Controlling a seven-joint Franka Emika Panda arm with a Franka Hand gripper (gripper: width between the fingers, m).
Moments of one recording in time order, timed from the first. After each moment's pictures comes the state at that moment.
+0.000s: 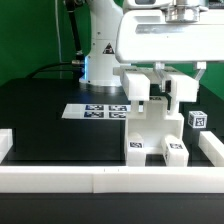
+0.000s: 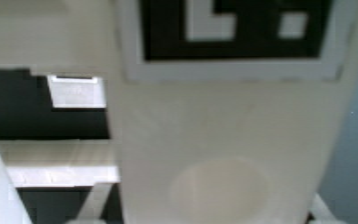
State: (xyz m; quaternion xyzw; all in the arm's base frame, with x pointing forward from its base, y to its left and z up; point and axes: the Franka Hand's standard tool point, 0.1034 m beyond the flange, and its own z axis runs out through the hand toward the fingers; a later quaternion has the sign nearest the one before) arm 0.570 0.081 0.120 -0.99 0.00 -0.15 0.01
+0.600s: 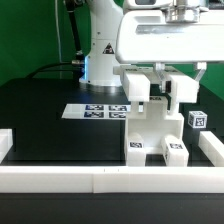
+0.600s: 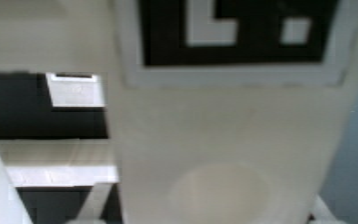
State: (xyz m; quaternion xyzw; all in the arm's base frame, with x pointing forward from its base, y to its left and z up) arm 0.570 0.081 0.120 -0.99 0.00 -0.15 0.01
